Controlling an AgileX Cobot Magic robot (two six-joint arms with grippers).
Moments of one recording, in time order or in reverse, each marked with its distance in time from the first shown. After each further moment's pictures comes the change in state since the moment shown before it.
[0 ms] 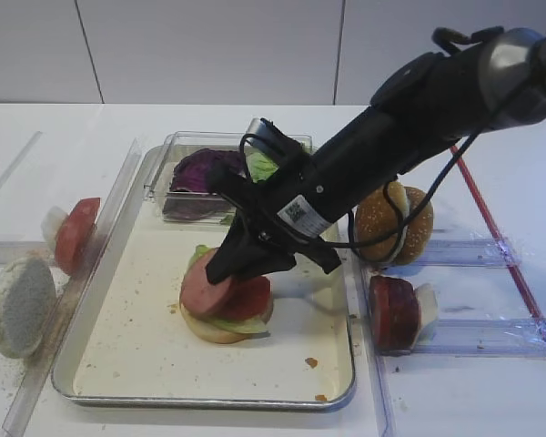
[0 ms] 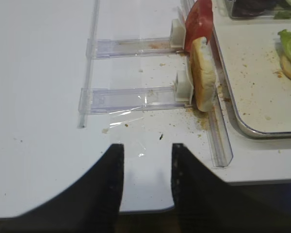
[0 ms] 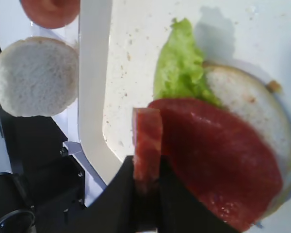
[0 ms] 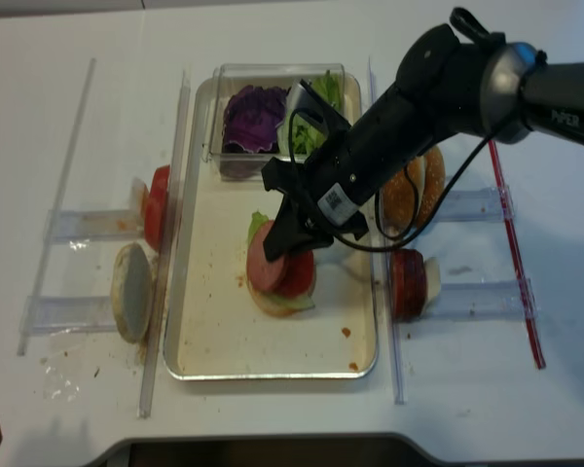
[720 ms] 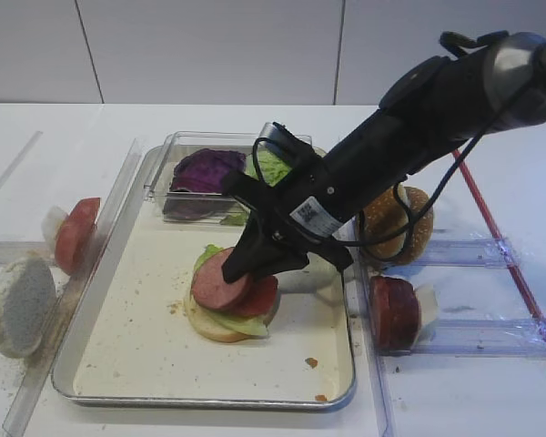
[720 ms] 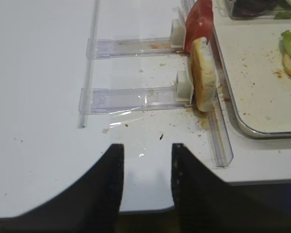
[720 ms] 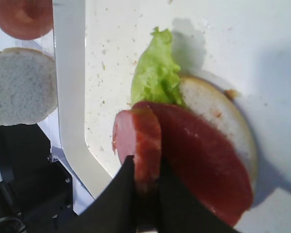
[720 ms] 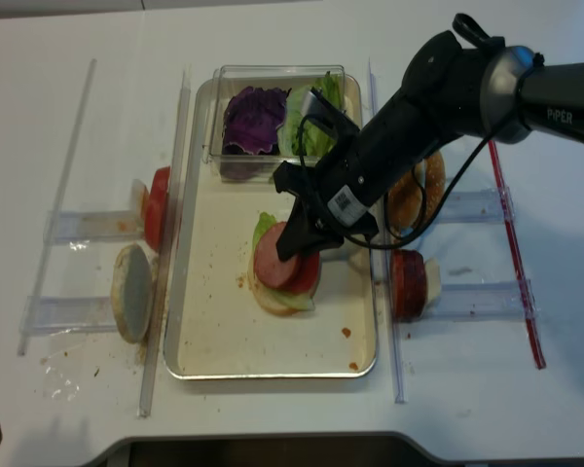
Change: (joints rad) left arm 0.000 0.000 0.000 0.000 0.000 0.000; right arm -0.029 0.024 0.000 -0.031 -0.008 0.004
